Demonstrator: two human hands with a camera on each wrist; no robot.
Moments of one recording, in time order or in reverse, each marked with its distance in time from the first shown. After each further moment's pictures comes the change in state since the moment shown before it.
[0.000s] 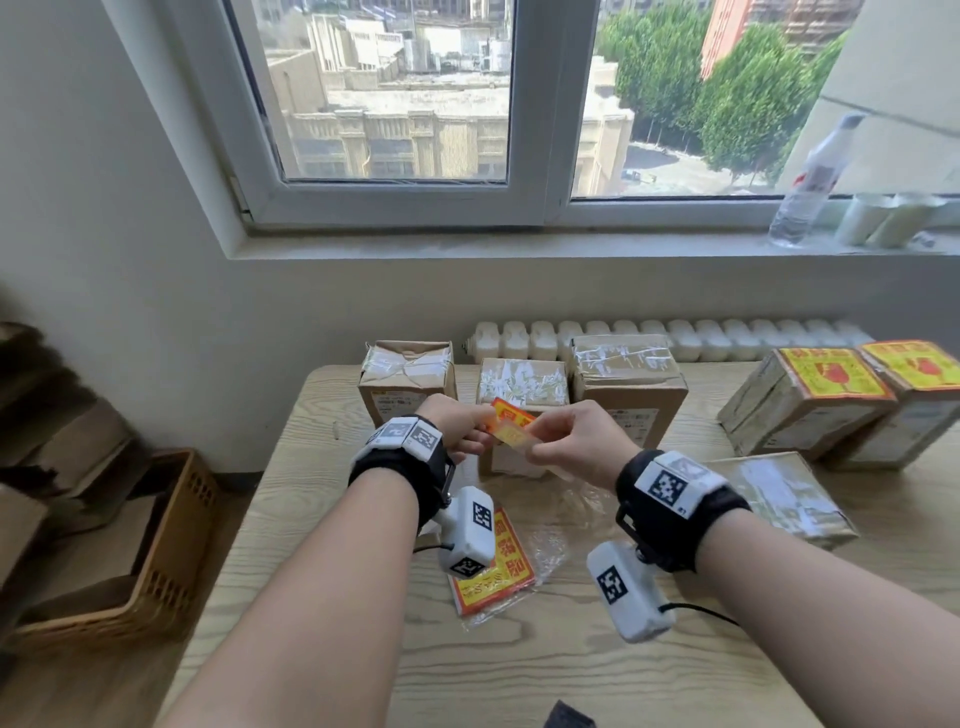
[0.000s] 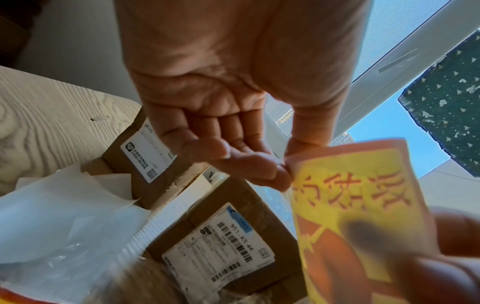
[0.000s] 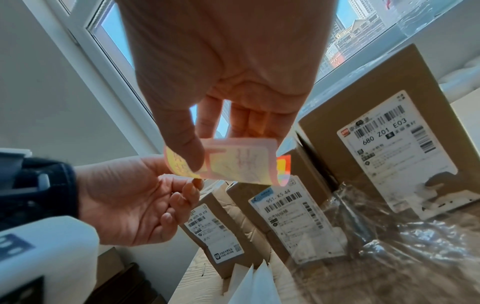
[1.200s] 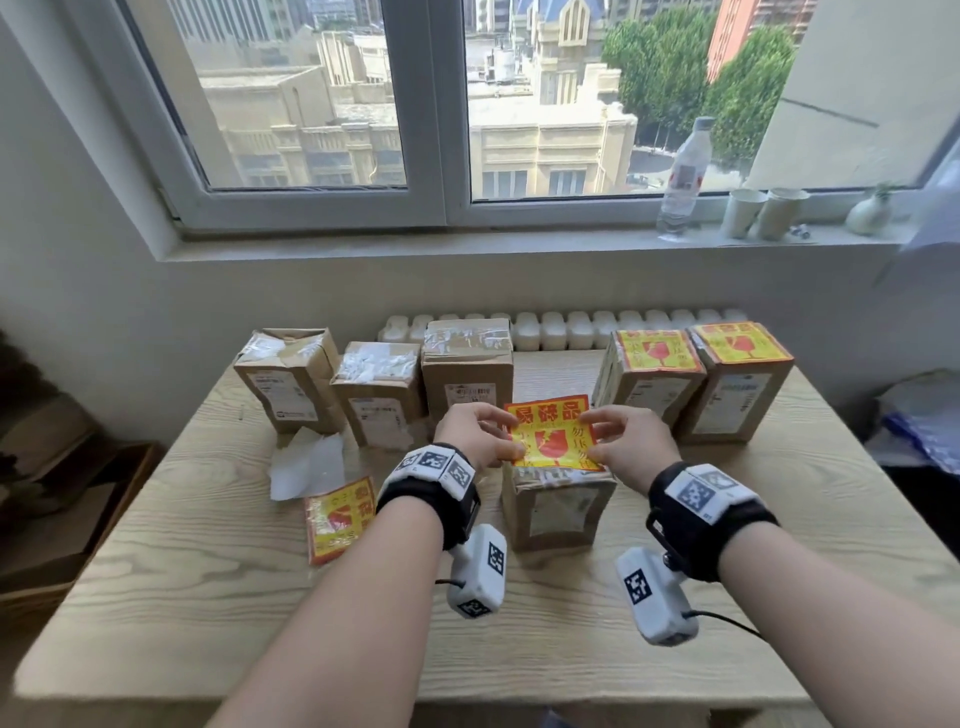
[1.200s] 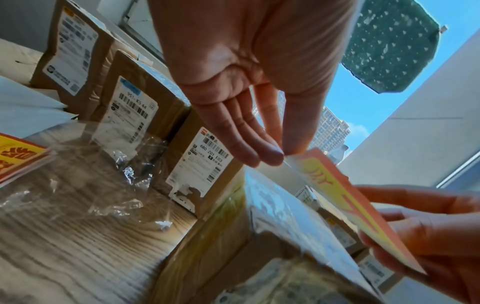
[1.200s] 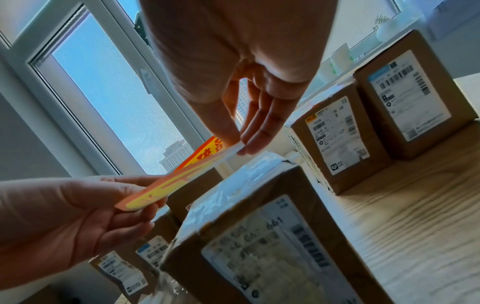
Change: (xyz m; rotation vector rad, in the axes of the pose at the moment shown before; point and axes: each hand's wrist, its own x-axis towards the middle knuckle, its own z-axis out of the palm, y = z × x) left_hand -0.060 0.030 0.240 0.042 0.100 0.292; right_hand -0.117 0.149 -0.189 0.016 0.260 0.178
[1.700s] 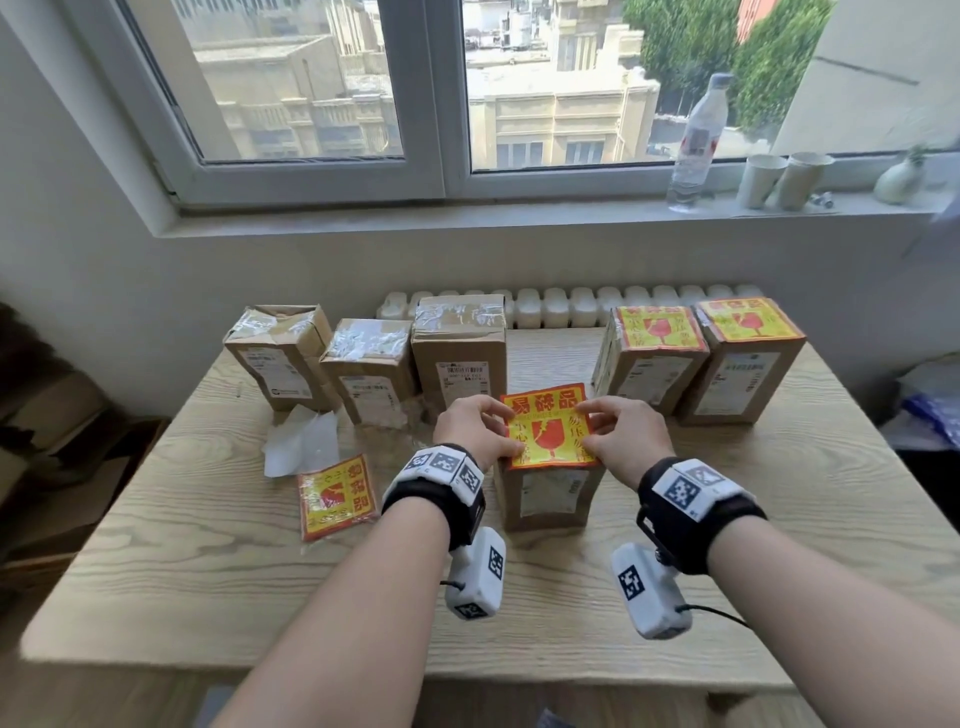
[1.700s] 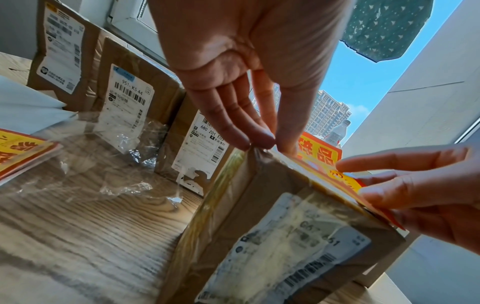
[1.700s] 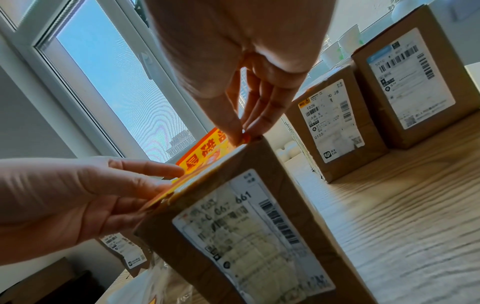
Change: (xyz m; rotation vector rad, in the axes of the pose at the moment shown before) left_hand 0.004 -0.012 0.028 0.220 0.121 -0.013; right_hand 0.004 0.021 0.003 -0.137 0.013 -0.046
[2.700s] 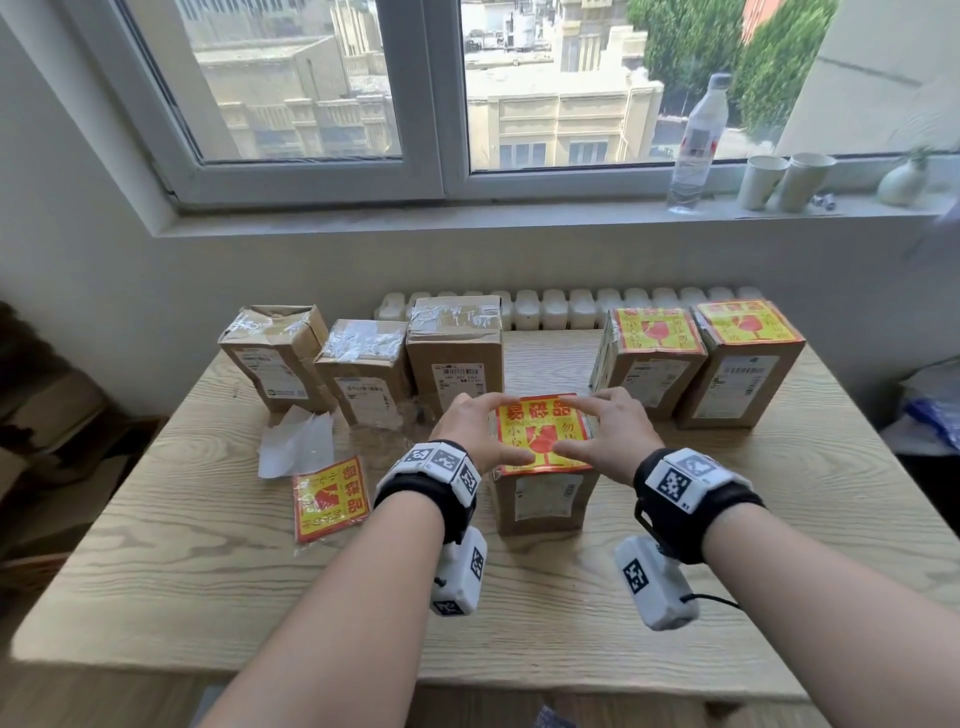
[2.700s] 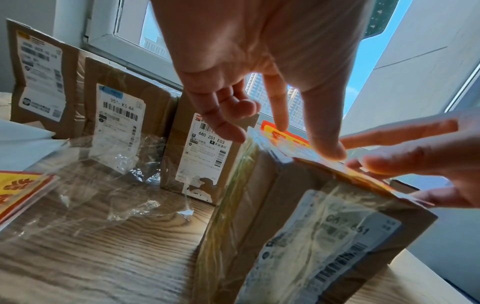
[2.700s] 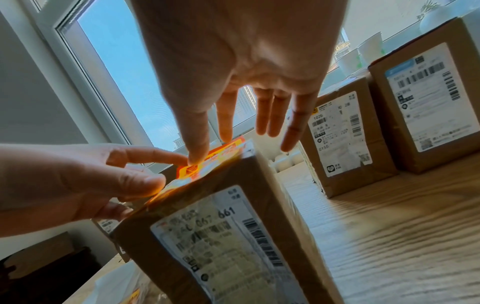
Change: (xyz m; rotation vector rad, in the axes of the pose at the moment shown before) left_hand 0.013 -0.001 0.005 0.357 -0.060 0.124; right_hand 0.012 -0.004 -0.003 -0.321 -0.166 -0.047
